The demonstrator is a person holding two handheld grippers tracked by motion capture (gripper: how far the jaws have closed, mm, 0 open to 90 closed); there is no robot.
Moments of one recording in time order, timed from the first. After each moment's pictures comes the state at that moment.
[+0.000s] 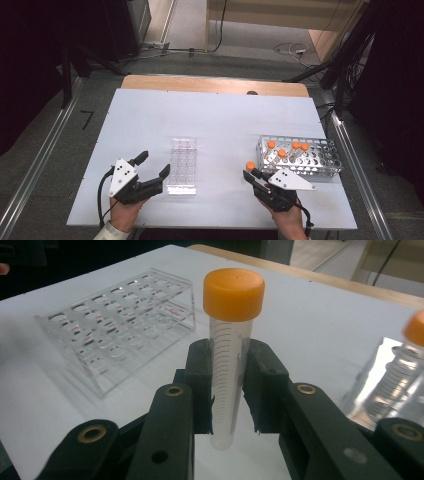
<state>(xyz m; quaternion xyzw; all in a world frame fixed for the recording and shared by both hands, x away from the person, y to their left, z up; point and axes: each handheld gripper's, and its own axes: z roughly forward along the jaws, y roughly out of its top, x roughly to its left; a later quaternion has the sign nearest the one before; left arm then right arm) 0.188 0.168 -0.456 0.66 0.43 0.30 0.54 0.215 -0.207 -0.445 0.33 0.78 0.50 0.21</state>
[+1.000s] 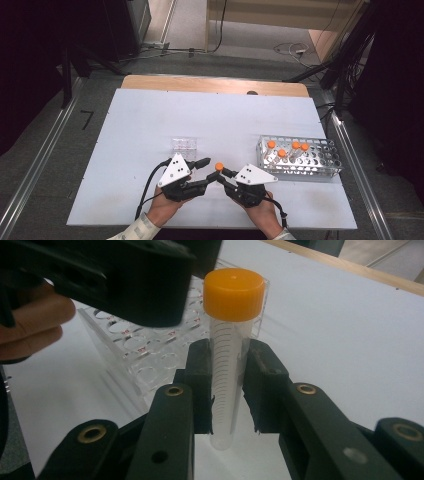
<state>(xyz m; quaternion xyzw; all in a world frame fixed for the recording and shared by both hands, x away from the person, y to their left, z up) 0.214 0.073 -0.444 0.74 0.29 0.16 0.59 0.226 -0.144 -0.457 0.27 0.81 0.48 0.17</state>
